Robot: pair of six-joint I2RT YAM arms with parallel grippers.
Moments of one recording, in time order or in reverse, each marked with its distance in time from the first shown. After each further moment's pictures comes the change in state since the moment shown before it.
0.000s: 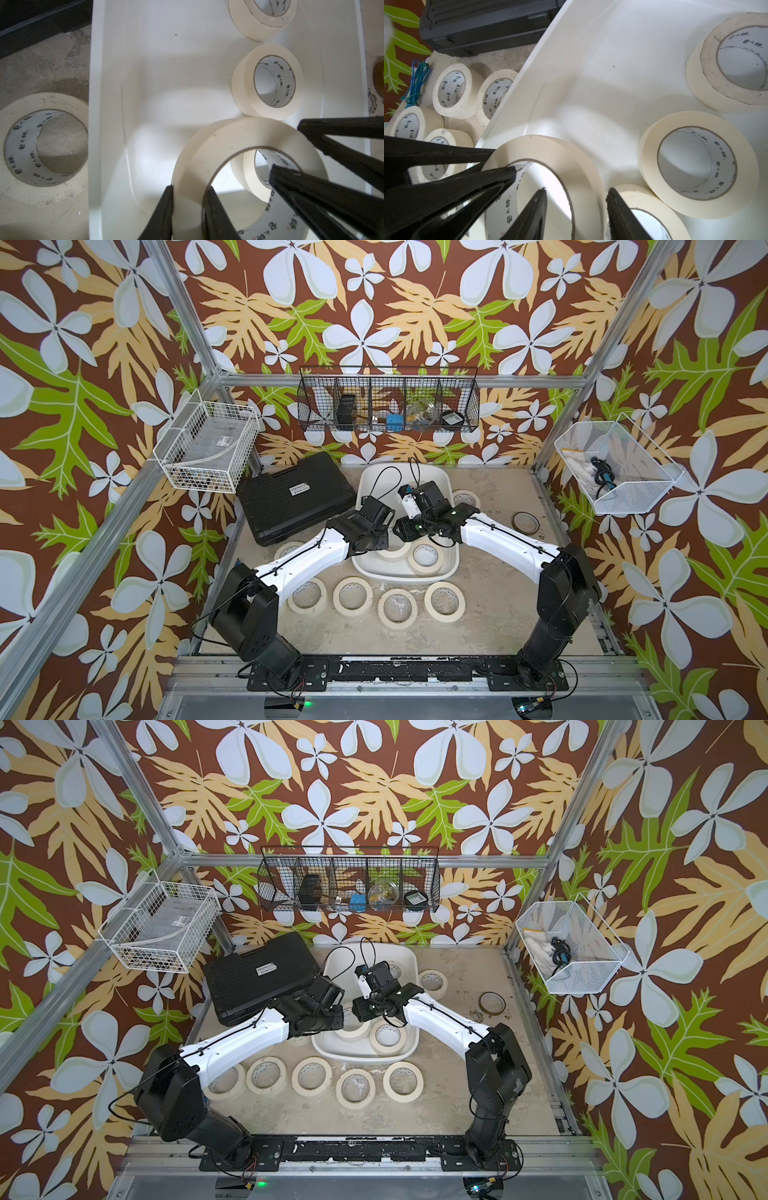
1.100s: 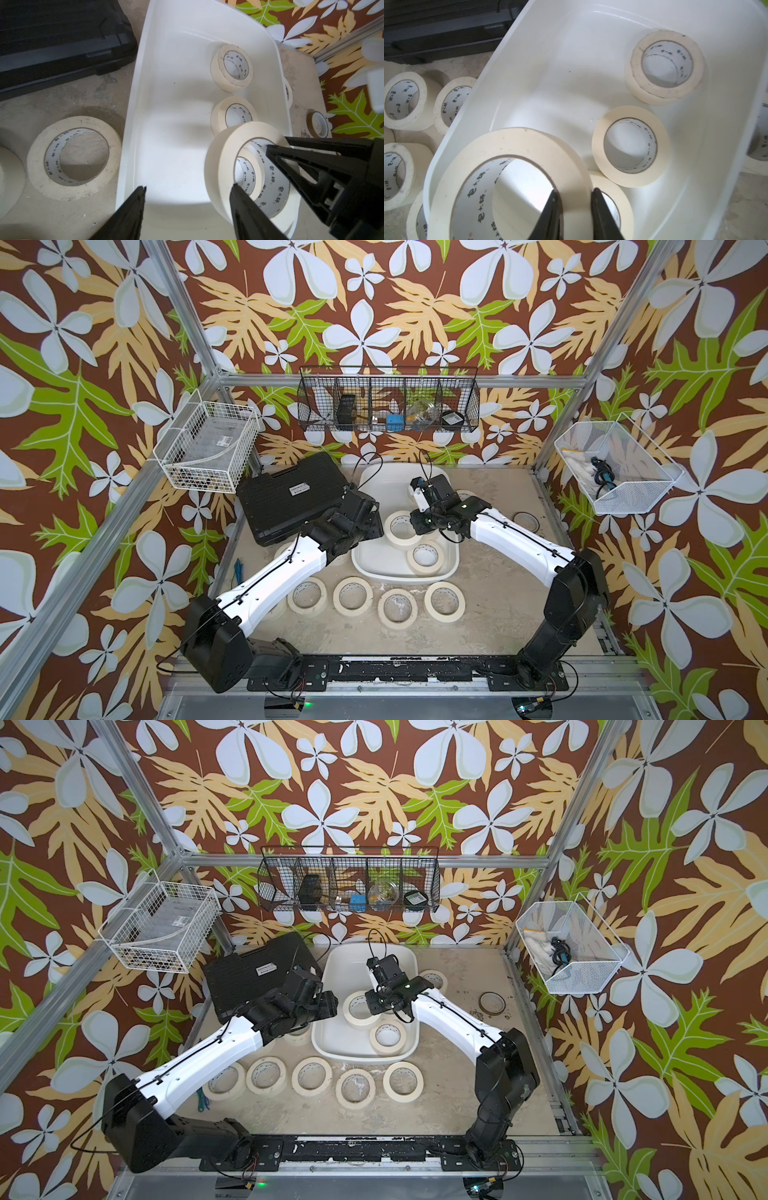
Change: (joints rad) left arm 0.043 -0.216 -0.024 0.038 -0.046 -0.071; right arm -0.067 -0.078 0.031 -0.122 0.156 -0.024
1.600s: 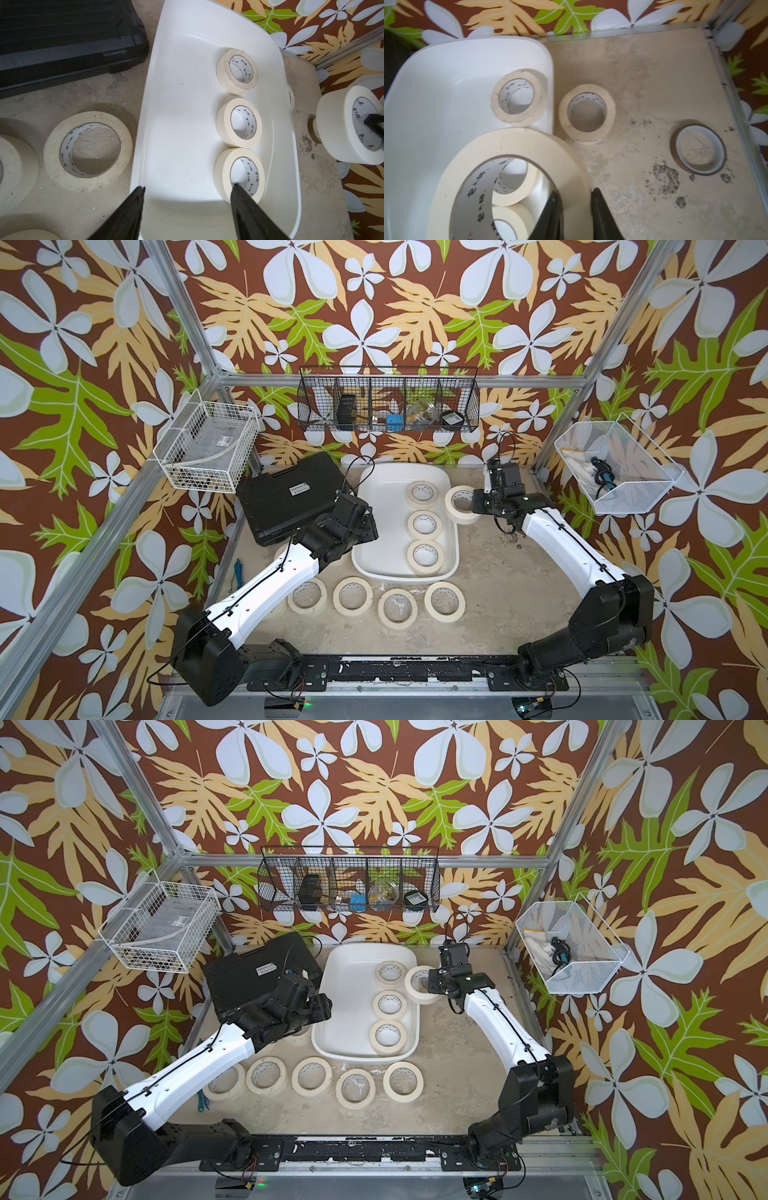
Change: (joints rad) left arm 0.010 -0.044 -0.064 0.008 0.004 0.002; right arm -0.409 -0.177 -0.151 0.060 0.100 0.077
